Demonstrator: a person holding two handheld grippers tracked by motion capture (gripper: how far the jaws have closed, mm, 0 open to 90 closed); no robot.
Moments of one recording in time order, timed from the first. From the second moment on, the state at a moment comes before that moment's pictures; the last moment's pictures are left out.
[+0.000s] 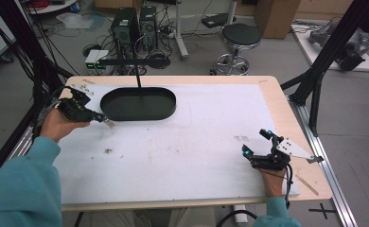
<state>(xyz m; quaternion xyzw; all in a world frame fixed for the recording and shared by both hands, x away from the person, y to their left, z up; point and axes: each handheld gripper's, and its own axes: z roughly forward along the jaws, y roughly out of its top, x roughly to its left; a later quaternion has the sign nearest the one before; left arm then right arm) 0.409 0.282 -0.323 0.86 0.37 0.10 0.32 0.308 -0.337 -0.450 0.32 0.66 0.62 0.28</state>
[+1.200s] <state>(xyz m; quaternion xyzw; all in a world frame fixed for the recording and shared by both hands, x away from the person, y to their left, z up) 0.478 0.257 -0.241 0.84 0.33 0.18 0.39 0.308 -0.337 -0.450 0.32 0.66 0.62 0.28</state>
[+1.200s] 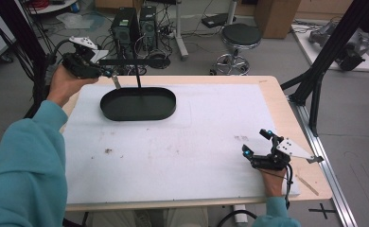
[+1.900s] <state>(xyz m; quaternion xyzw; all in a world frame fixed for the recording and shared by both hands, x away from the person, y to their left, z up) 0.507 0.241 -0.247 0.84 0.33 0.16 0.40 0.308 -0.337 -0.450 0.32 0.66 0.62 0.28</state>
